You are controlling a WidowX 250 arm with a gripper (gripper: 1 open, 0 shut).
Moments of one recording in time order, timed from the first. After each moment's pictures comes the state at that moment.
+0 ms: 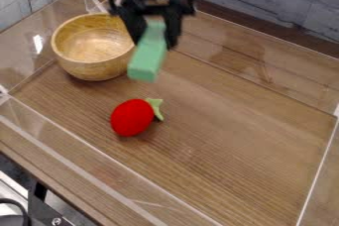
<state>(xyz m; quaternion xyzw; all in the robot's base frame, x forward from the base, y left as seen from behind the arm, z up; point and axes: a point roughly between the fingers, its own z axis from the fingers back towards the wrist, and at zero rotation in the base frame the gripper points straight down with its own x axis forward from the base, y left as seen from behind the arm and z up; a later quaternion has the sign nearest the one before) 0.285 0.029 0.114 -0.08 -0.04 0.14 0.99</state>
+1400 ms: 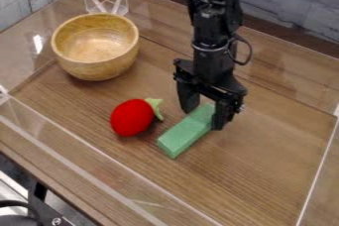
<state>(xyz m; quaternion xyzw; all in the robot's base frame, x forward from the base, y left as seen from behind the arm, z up) 0.281 -0.027 0.034 -0.05 0.01 -0.07 1.00</state>
